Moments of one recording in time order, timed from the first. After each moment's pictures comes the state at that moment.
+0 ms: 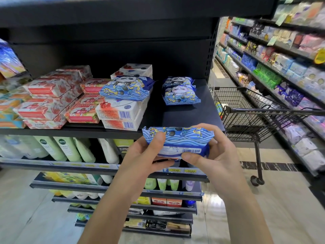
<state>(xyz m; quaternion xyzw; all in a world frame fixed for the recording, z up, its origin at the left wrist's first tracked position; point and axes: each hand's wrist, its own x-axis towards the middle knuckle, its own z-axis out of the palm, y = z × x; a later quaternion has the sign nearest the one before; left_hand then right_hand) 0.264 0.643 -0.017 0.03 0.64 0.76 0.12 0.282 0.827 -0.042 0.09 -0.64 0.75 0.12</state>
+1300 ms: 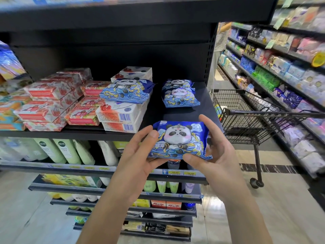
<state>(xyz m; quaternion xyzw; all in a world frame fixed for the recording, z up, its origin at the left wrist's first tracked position) 0.258 0.639 -0.019 0.04 0.57 0.81 0.09 0.287 0.824 -0.035 0.07 -0.66 0.74 0.13</state>
